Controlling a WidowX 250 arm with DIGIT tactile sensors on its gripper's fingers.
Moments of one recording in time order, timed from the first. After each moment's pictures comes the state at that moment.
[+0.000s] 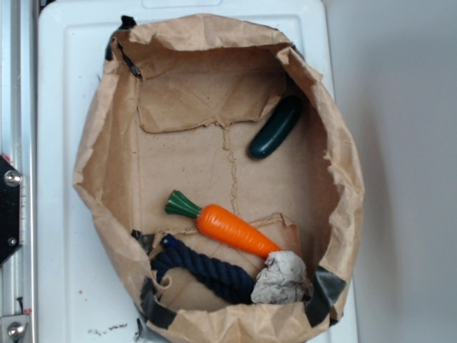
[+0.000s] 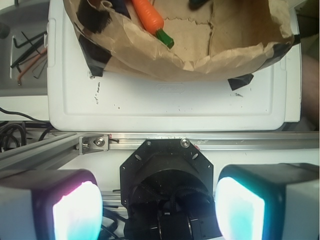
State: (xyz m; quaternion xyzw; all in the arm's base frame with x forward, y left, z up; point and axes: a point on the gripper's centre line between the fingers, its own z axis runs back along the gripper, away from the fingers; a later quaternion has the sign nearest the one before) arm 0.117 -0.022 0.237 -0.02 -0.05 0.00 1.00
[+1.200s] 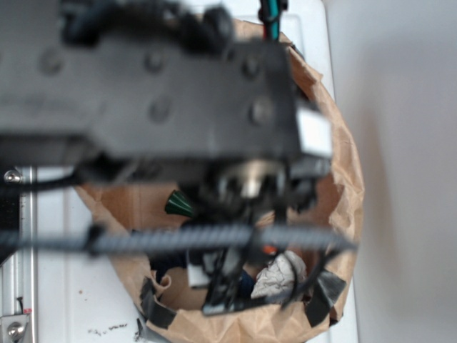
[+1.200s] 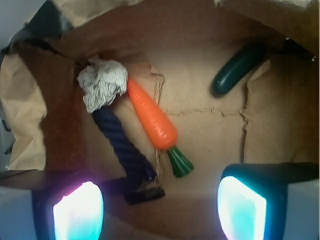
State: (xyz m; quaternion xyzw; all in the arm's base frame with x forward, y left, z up) arm 0.278 0.001 0.165 -0.07 -0.08 0.04 0.99
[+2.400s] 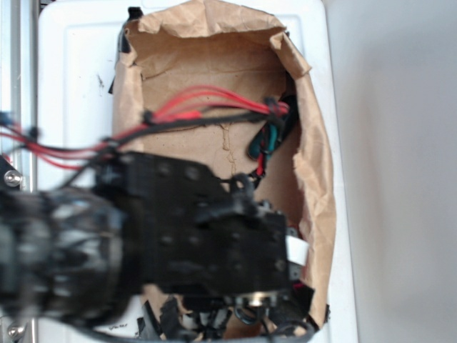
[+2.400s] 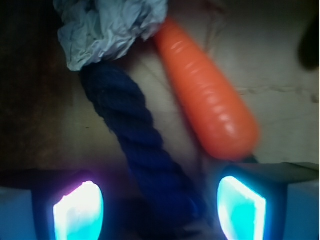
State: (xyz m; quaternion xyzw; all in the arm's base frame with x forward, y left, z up) arm 0.265 -0.080 0.070 -0.09 0.01 -0.04 1.00
